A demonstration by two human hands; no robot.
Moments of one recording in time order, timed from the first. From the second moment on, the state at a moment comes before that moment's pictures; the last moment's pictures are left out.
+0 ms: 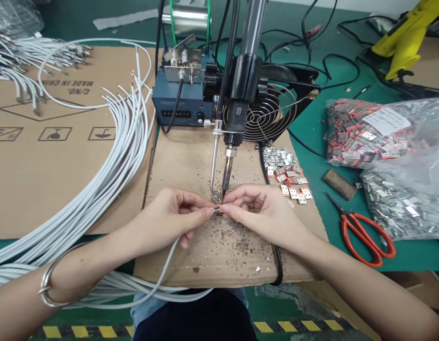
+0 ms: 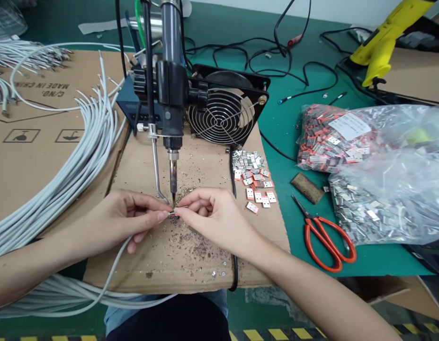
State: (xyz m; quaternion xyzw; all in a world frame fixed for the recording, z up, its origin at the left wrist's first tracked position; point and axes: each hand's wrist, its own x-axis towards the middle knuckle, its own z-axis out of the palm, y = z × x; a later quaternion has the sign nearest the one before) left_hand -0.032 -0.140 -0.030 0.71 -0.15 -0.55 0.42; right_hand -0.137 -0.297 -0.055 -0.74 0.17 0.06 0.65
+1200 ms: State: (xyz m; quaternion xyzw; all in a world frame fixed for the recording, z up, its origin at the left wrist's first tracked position) left_hand -0.036 -0.140 -0.028 0.65 -0.13 -0.53 0.53; right_hand -0.135 -0.306 -0.048 -0.67 0.14 0.08 0.73
